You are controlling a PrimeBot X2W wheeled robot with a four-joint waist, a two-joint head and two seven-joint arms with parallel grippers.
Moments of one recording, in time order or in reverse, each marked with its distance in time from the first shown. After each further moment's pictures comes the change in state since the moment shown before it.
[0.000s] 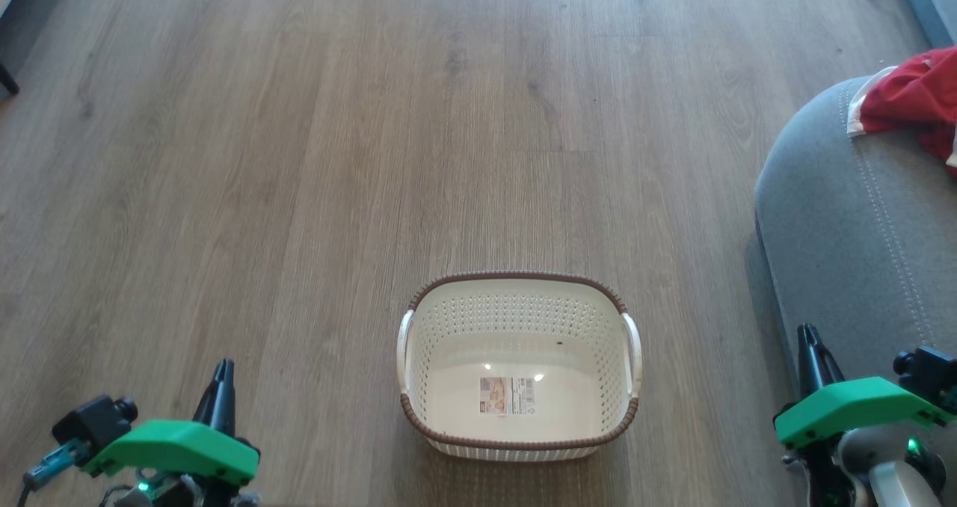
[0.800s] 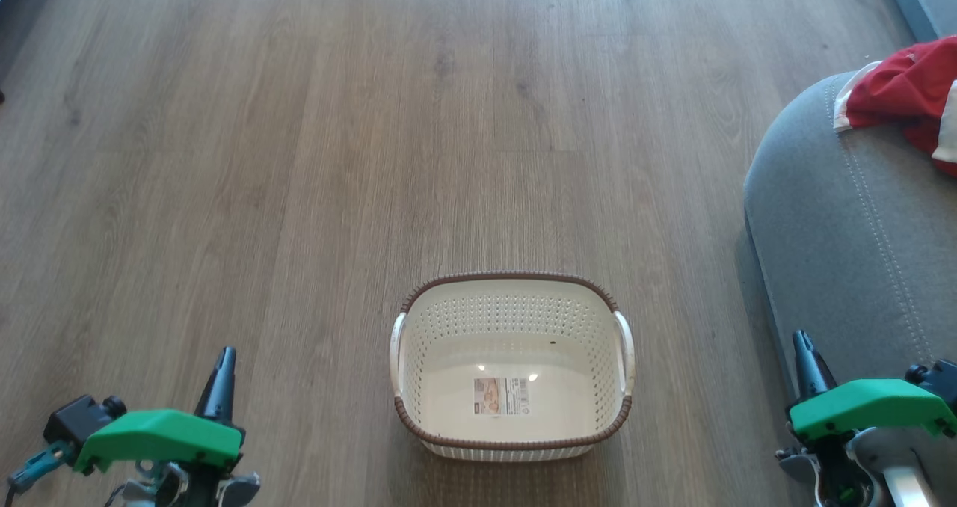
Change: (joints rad) left arm -0.026 -0.051 0.078 0.008 -0.202 -0.055 0.071; right arm -0.002 0.020 -0.030 -0.006 0.297 0.000 0.071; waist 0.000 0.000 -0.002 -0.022
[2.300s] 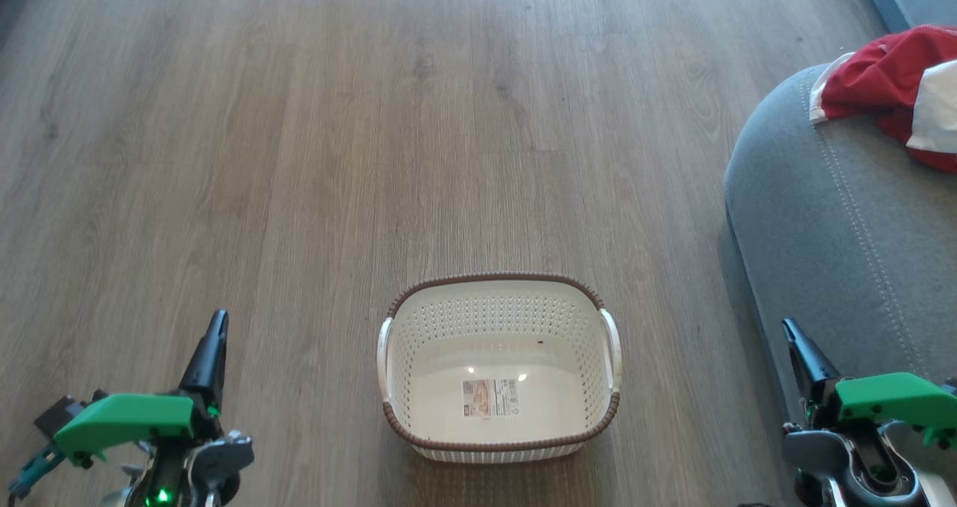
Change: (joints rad) left arm -0.050 -0.088 0.143 0.013 -0.350 -0.088 0.123; right arm -0.022 0.018 -0.051 -0.017 0.523 0.000 0.123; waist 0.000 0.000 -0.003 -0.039
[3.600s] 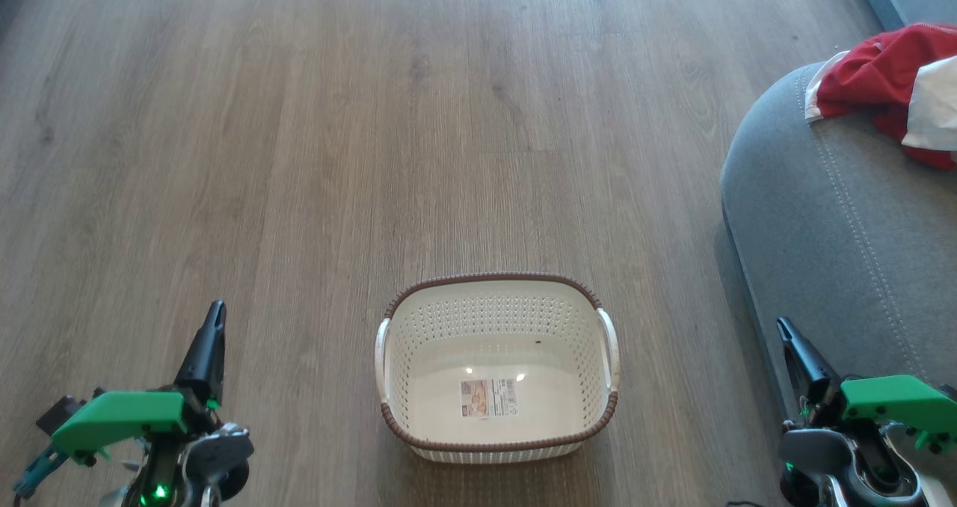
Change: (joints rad) left arm -0.018 -0.024 0.032 0.001 -0.081 -0.023 0.027; right arm 0.000 0.013 -0.010 -0.001 0.115 0.000 0.023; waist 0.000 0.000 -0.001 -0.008
